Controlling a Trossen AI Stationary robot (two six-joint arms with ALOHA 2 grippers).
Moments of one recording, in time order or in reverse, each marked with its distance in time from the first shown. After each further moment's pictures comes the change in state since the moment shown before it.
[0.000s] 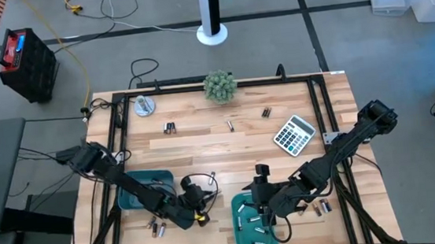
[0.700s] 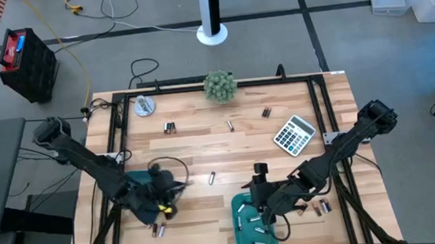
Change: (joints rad) left arm -0.114 -0.574 0.035 -0.820 0.025 -0.204; right arm -0.025 0.000 0.000 -0.003 -0.003 -0.082
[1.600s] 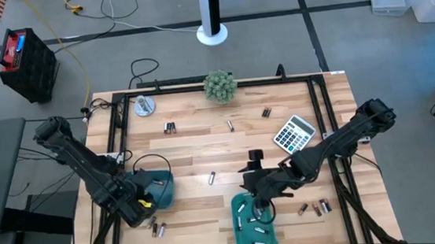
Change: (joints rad) left arm -0.093 0.017 0.168 -0.725 0.442 -0.652; right arm -0.112 0.000 0.000 -0.084 -0.004 -0.149
